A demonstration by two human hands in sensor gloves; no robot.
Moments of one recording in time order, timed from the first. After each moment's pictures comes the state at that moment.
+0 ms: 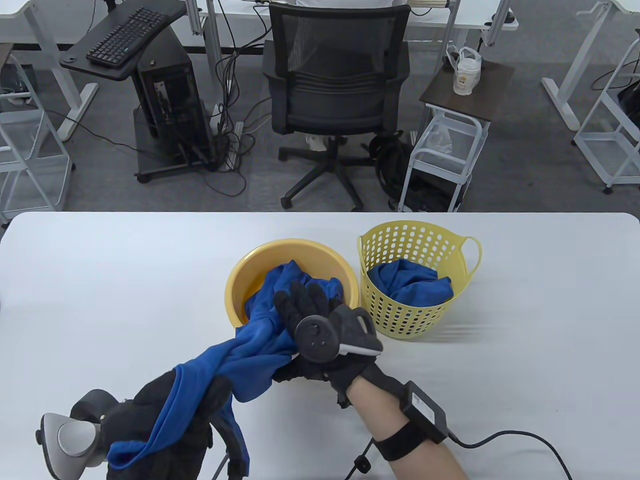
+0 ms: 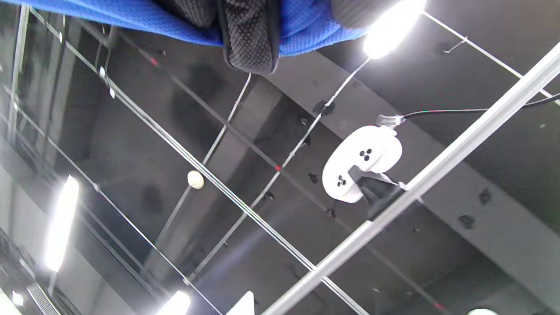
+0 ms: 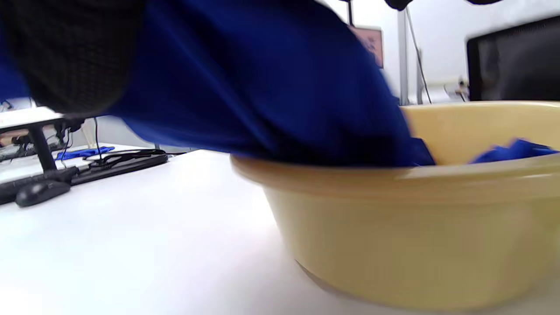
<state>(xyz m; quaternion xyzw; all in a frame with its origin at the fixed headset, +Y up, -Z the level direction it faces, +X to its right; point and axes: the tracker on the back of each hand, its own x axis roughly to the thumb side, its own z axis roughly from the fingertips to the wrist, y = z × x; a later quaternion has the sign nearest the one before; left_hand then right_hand) -0.192 -0.492 -0.151 0.19 -0.54 0.68 0.45 -0.013 -0.672 -0.333 0.39 -0.01 0.92 0.09</state>
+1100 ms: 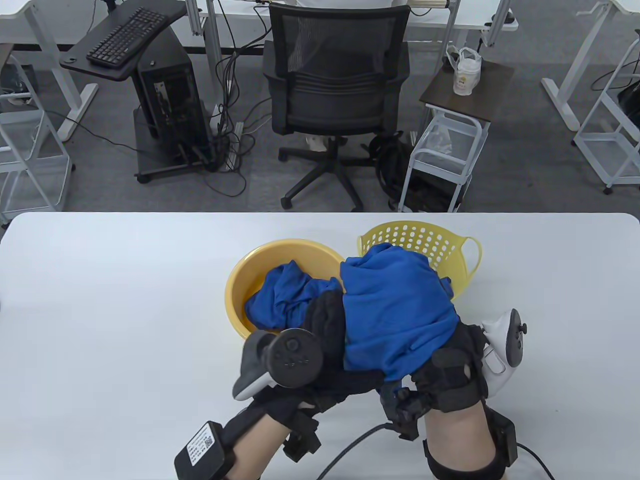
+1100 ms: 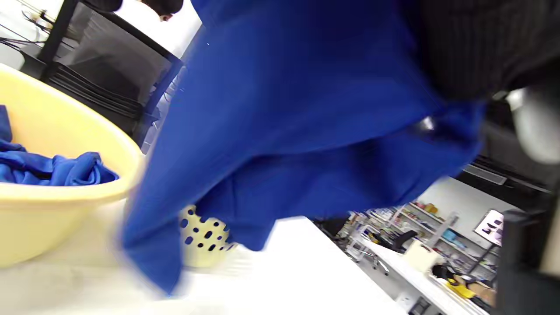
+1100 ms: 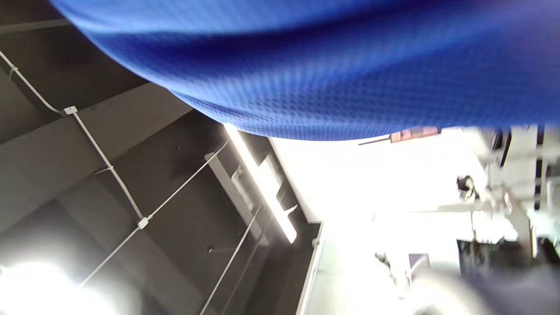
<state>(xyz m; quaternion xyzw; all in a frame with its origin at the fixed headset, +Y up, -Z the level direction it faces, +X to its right) -0.055 -0.602 -0.274 -0.01 -0.26 0.29 0.92 0.145 -0.543 -0.274 0.23 0.00 0.49 0.84</state>
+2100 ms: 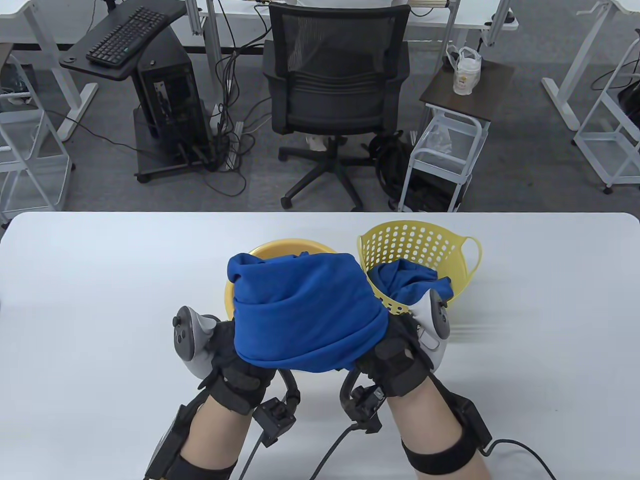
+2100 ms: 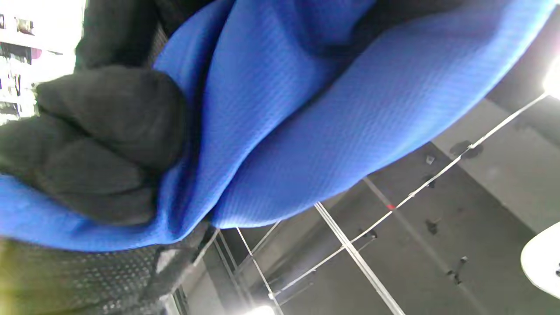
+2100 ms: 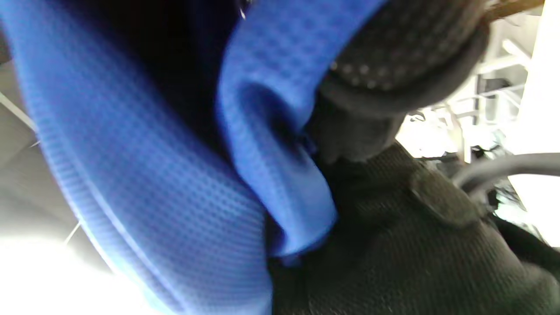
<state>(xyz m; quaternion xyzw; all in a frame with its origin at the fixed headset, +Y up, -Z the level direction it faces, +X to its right) -0.136 -0.577 -0.289 0.07 -0.40 0.73 0.55 0.091 -0.582 -0.315 0.28 0.10 0.50 0.81</state>
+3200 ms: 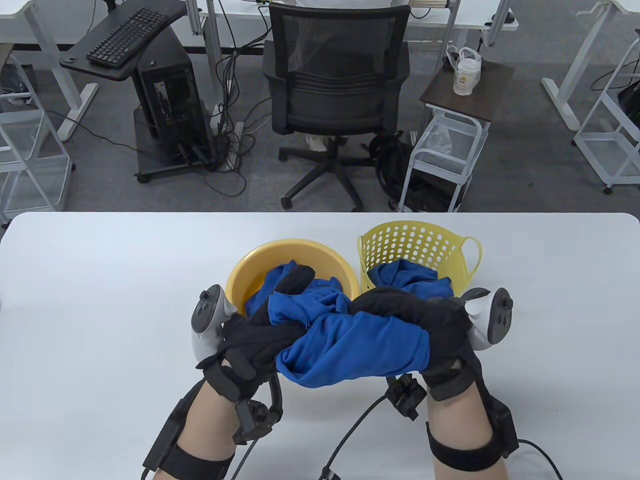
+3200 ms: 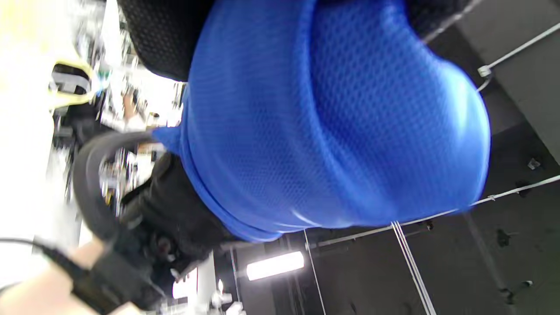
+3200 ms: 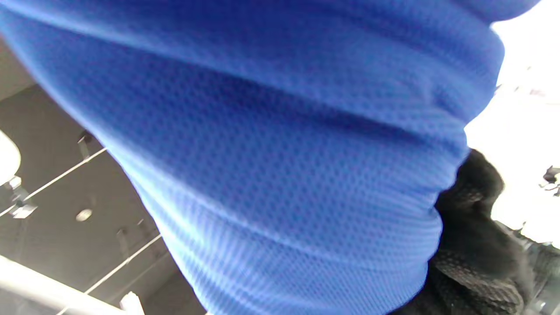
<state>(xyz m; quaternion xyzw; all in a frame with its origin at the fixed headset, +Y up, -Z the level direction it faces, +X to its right) -0.129 -0.594 -0.309 -0.11 -0.38 0.73 0.55 0.147 -0.543 -0.312 0.43 -0.08 0.60 0.67</state>
